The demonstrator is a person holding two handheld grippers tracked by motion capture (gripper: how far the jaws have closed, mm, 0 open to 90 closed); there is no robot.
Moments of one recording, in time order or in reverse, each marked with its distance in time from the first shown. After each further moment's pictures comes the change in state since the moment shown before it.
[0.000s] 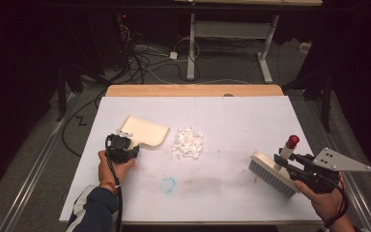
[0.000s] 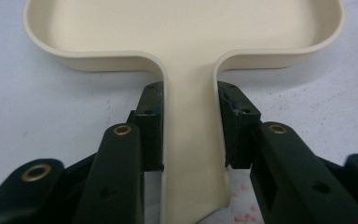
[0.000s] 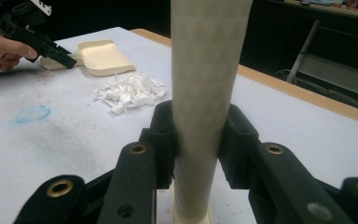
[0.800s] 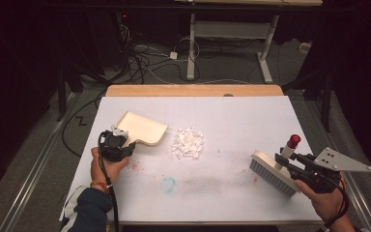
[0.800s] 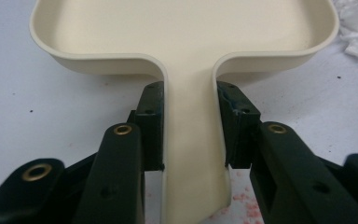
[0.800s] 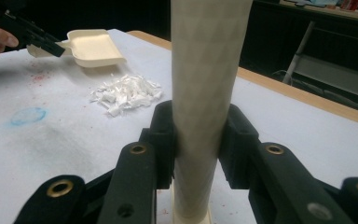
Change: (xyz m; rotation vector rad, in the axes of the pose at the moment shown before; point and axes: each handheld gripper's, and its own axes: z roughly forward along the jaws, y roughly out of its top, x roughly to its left) left arm 0.006 0.005 -0.035 -0.061 -0.002 0.031; right arm -0.001 0.000 -0.001 -0.006 -0.014 0.001
